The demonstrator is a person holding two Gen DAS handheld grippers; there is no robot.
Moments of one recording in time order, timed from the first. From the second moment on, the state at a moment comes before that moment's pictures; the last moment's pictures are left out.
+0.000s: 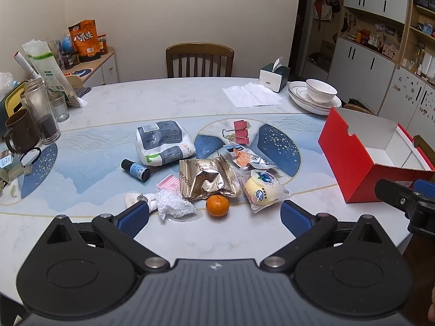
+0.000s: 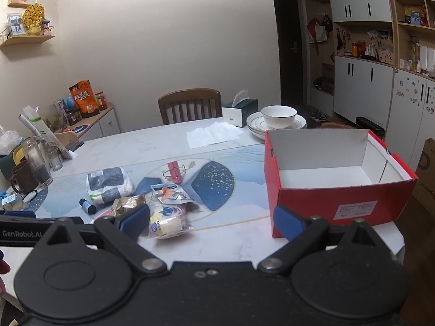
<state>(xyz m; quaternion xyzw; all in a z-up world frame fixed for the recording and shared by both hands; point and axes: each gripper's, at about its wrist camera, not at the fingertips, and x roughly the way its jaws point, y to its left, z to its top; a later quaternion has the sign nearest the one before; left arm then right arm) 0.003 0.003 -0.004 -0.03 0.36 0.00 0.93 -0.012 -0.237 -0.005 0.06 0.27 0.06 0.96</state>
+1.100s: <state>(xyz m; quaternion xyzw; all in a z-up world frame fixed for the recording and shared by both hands) 0.088 0.099 -0.096 0.05 0.40 -0.01 0.91 0.091 -0.150 -0.077 0.01 0.35 0.08 0.93</state>
